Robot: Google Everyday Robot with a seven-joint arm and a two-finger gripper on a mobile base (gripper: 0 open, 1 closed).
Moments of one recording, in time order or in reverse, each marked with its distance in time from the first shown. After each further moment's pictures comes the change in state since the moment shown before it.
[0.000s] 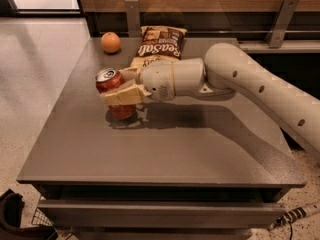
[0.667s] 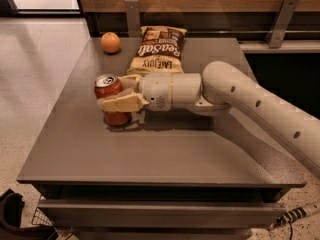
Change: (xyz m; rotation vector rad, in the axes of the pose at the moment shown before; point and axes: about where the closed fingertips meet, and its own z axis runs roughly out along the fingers) arm 0.014 0.005 0.007 0.003 -0.102 0.050
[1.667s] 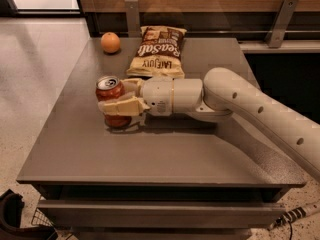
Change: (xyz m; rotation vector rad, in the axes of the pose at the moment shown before) arm 0.008 0.005 -0.002 0.019 -0.011 -0.002
